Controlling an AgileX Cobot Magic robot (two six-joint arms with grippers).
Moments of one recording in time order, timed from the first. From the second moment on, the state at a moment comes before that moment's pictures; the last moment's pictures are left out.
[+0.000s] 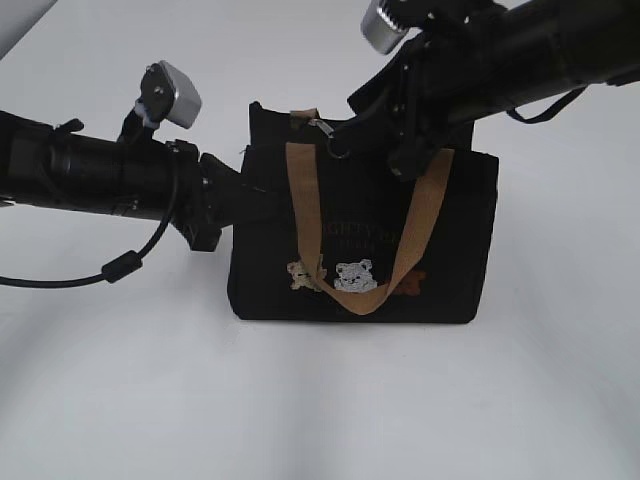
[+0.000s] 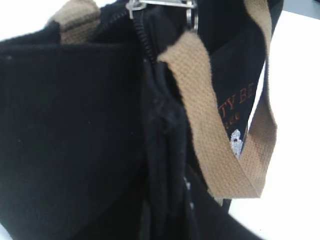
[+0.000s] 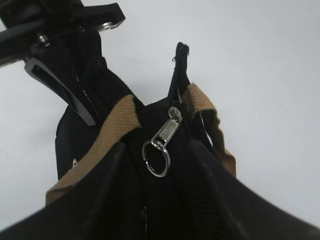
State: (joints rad) left arm -0.29 1.85 -0.92 -1.73 0.78 2.36; right arm 0.35 1.64 -1.11 1.11 0.50 -1.74
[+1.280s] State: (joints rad) left arm -0.30 1.86 -0.93 -1.74 0.77 2.36; right arm -0.02 1.54 -1.11 0.87 0.81 -0.97
